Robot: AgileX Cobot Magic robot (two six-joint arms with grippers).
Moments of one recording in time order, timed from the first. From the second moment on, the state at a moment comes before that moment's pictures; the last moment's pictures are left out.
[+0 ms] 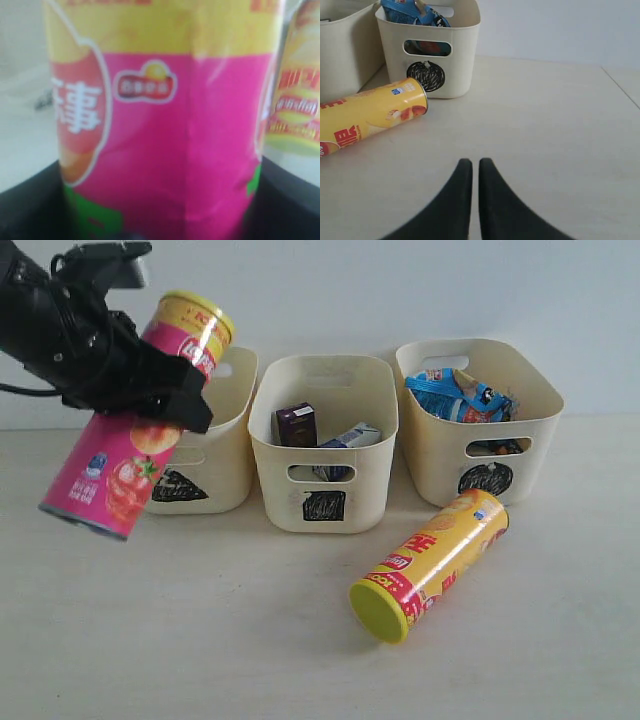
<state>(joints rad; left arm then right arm) -0.36 1.60 -1.35 -0.22 0.78 0.19 0.03 0.01 0.00 -0.04 0.33 -0.05</state>
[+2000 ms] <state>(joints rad) -0.19 2.25 -1.90 -0.20 0.27 0.22 0.03 0.01 0.00 -0.04 0.33 -0.05</state>
